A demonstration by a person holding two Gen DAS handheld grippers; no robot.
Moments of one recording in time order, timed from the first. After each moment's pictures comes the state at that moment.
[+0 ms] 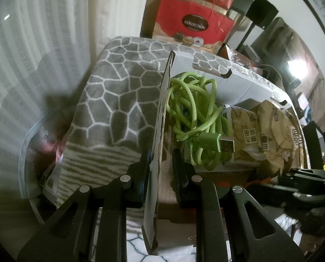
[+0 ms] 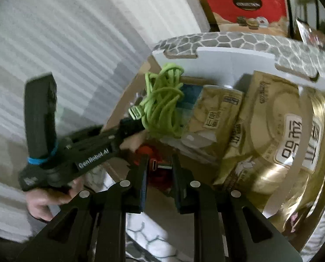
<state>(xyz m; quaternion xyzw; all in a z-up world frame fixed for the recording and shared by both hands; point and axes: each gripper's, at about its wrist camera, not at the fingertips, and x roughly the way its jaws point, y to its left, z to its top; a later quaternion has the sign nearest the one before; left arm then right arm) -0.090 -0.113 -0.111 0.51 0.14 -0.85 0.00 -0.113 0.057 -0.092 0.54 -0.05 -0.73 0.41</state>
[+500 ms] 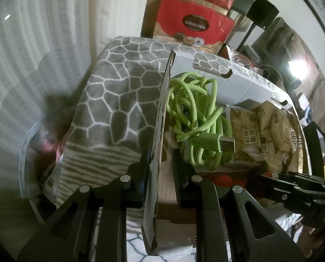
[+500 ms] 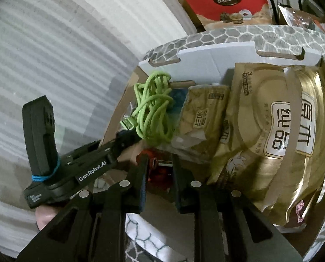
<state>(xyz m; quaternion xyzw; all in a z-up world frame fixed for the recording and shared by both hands) -0.092 -0.114 -0.113 0.51 0.14 -0.85 0.00 -0.115 0.063 -0.096 0.55 -0.09 -0.74 0.38</state>
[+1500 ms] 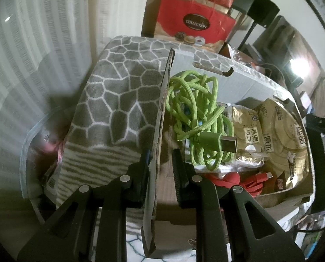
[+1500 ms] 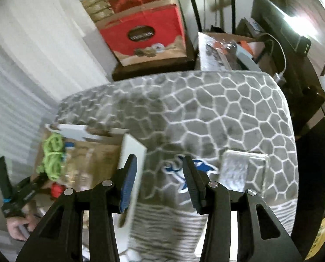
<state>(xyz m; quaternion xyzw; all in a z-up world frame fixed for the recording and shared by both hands) -0.095 -0.117 -0.116 0.51 0.13 -0.85 0.01 -0.202 0.218 -0.058 0.53 -0.03 -0.82 0.19</state>
